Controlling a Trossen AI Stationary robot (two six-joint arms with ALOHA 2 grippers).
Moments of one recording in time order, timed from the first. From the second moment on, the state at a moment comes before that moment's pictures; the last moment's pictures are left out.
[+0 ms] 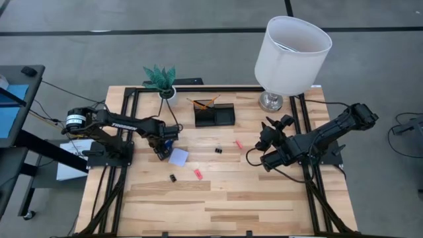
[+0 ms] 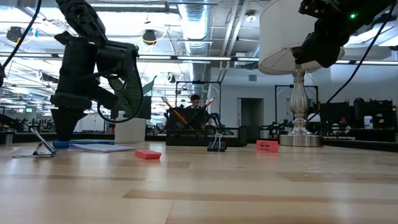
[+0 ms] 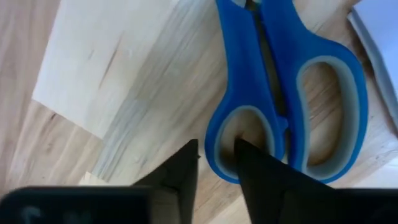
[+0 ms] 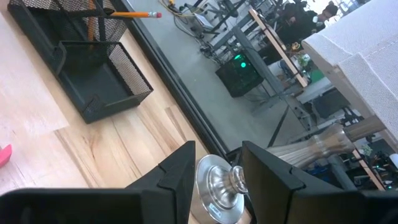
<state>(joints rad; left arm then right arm) 0.17 1.49 0.67 -0.81 -0.04 -0.44 0.41 1.33 0.91 -1.22 1.21 0.81</state>
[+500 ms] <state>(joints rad) 0.13 1.49 0.67 -0.80 -0.10 -0.46 0.41 1.33 0.91 -1.22 1.21 0.81</state>
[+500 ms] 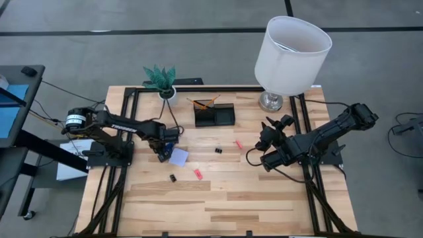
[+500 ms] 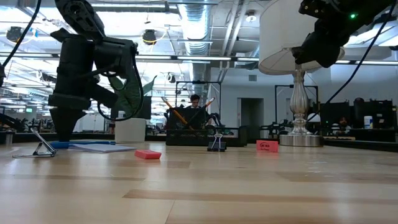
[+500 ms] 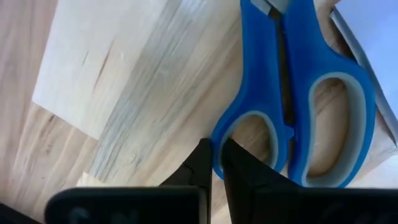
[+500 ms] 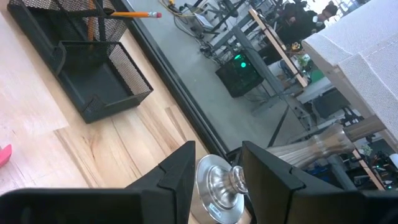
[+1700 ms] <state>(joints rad) -0.12 1.49 1.09 -1.31 -0.60 -0.56 0.41 1.33 0.91 -1.22 1.21 0.81</state>
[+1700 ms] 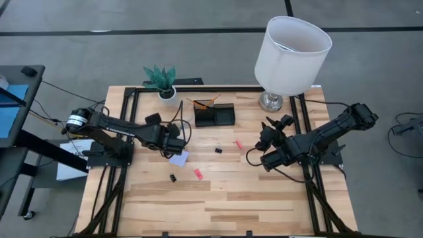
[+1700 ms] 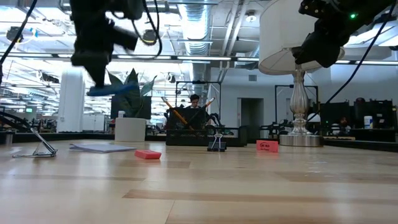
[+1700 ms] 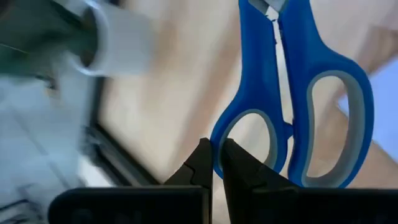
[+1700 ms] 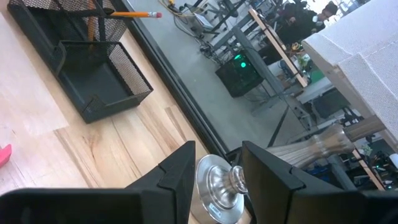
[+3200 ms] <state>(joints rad) 0.18 1.52 1.28 -0.79 -1.34 1.20 0.39 1.33 0.84 -1.22 1.20 0.84</state>
